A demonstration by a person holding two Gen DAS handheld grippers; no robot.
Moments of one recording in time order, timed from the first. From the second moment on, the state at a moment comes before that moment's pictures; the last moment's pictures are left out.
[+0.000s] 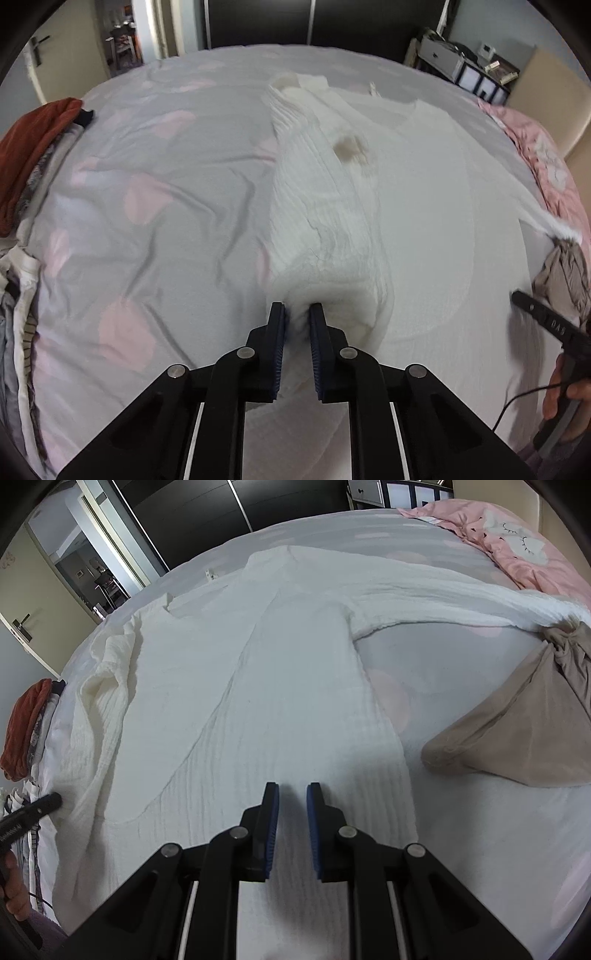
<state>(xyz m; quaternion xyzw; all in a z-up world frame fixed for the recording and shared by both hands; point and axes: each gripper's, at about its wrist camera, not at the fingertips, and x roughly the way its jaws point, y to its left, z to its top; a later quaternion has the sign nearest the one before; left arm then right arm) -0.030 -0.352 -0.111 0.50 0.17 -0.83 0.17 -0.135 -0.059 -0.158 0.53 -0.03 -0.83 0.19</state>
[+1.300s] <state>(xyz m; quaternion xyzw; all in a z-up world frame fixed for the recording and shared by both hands) -0.082 -0.748 -0.067 0.51 0.08 -0.68 0.52 -0.160 -0.044 -0.165 0.48 -0.04 -0.87 0.12</state>
